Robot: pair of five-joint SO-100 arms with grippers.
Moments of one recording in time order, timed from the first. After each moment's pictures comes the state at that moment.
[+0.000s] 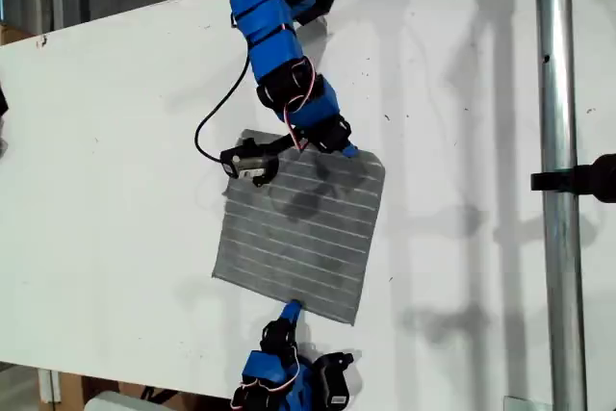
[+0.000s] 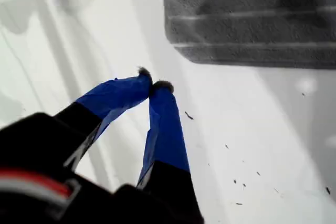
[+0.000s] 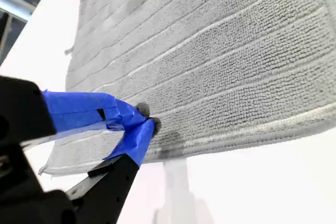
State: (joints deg) arm 0 -10.6 199.0 178.6 74.0 -80.2; arm 1 -19.3 80.6 70.1 77.2 69.4
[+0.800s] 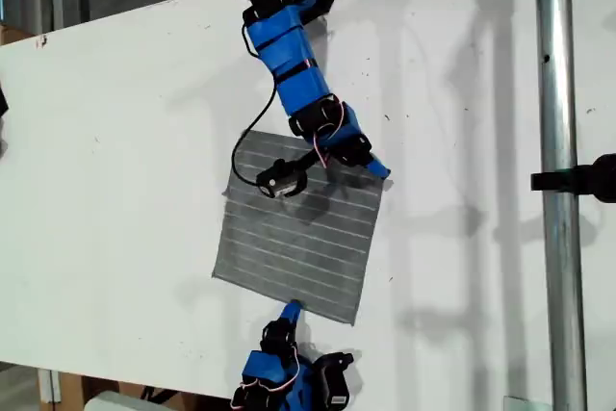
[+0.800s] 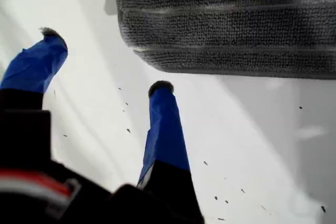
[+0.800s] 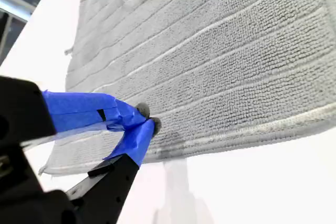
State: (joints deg) arm 0 -10.6 199.0 178.6 74.0 -80.2; arm 1 -19.7 66.3 72.4 72.2 68.6
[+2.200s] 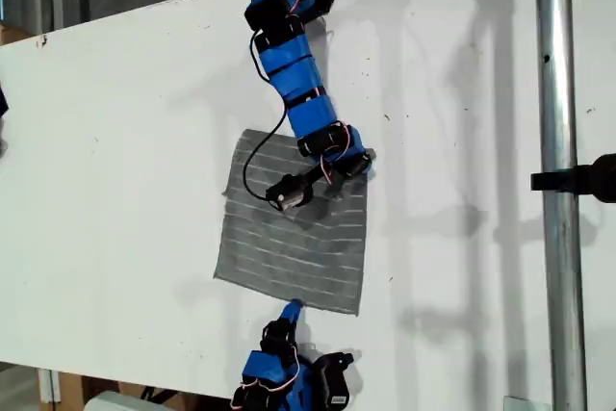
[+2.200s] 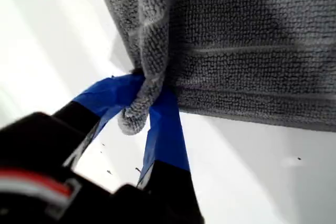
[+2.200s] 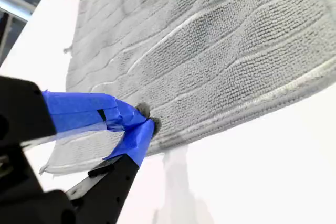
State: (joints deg) arm 0 -10.6 199.0 178.6 74.0 -80.3; arm 1 -17.0 49.6 61.4 71.0 68.0
